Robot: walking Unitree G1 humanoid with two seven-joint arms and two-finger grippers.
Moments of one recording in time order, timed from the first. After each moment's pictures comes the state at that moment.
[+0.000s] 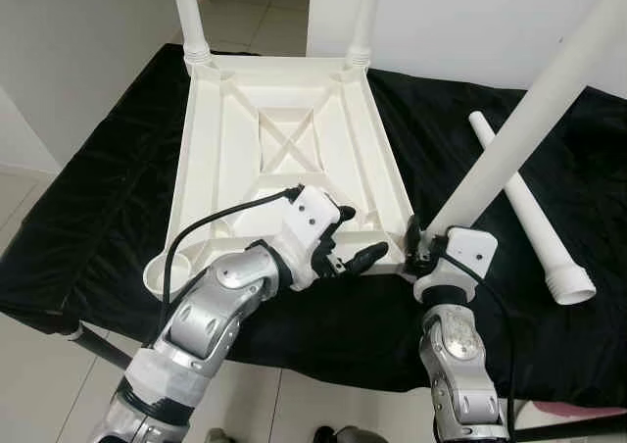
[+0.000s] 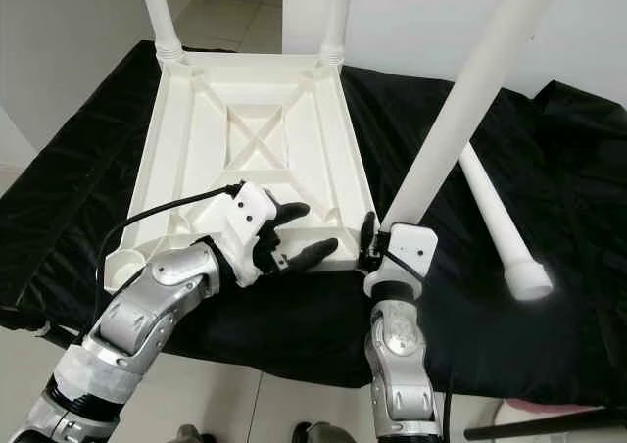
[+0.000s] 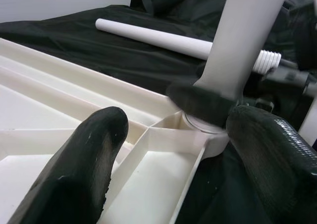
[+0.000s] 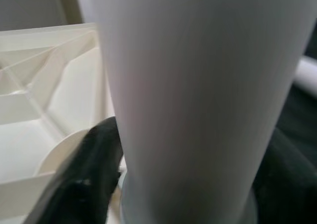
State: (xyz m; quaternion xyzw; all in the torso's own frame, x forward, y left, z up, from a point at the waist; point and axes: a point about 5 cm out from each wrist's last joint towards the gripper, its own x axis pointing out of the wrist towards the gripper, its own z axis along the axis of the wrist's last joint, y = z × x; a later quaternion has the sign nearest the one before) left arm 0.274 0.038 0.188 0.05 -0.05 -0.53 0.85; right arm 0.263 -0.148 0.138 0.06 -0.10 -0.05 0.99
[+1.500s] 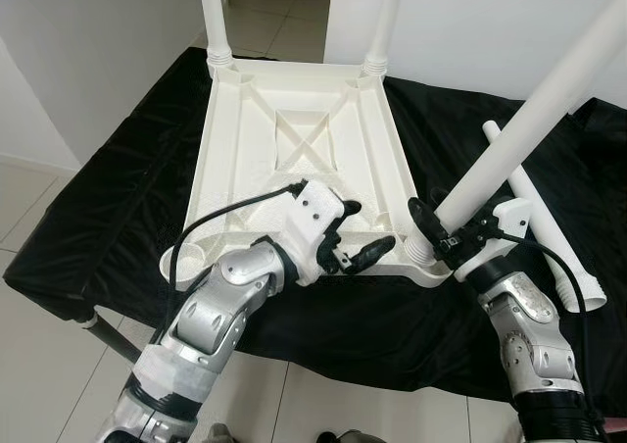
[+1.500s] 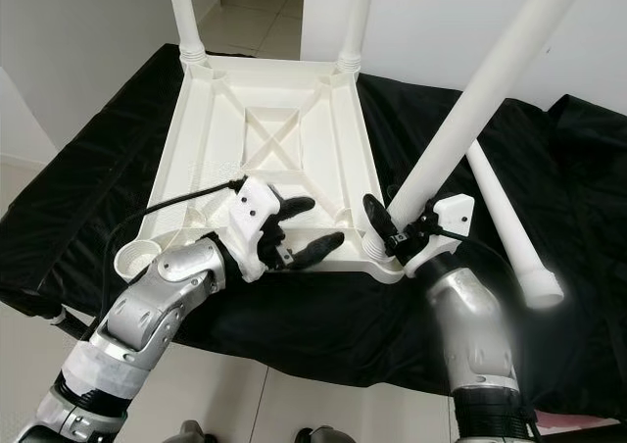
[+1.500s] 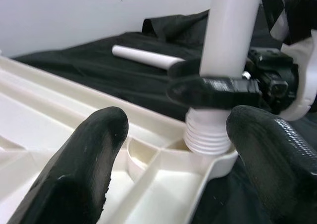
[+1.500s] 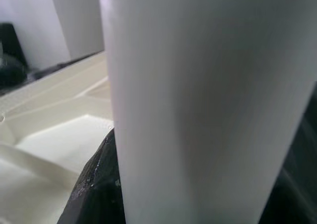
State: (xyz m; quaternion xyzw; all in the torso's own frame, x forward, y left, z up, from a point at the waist) left arm 0.279 0.031 0.206 0.05 -0.09 -0.53 0.84; right arm 0.287 -0.204 0.171 0.00 -0.10 0.24 0.97
